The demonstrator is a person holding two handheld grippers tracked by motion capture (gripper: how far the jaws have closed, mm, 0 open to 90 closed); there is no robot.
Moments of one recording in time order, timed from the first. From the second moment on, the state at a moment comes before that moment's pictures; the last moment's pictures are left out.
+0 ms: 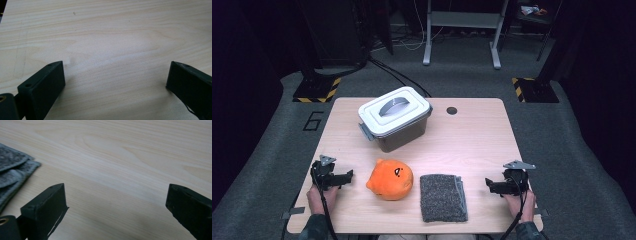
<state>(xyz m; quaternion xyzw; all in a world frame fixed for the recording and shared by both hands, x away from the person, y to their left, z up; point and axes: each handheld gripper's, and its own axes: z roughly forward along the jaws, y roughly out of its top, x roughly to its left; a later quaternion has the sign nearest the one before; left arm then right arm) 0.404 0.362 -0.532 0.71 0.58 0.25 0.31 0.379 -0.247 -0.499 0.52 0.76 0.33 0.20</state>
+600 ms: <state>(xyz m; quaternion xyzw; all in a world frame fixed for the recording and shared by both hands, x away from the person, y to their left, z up) 0.404 0.362 -0.532 0.71 0.58 0.25 0.31 0.362 -0.193 -0.467 0.46 0.79 0.36 0.18</state>
